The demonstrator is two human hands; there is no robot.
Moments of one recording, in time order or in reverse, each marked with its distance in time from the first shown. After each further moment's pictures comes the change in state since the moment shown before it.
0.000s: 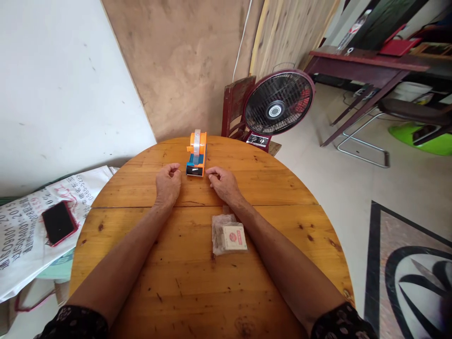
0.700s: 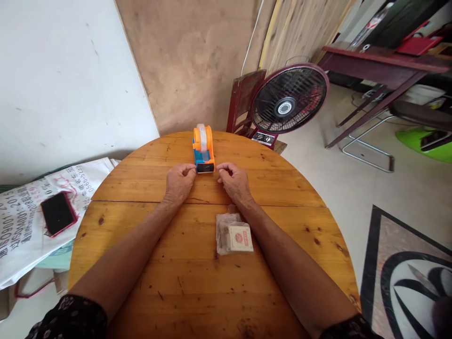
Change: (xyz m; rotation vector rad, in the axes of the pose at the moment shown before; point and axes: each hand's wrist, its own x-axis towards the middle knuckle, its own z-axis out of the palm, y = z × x) left_hand 0.004 -0.021 0.010 0.074 -0.140 0.243; right_hand -0.004 -0.005 -0.007 0.206 0.116 0.066
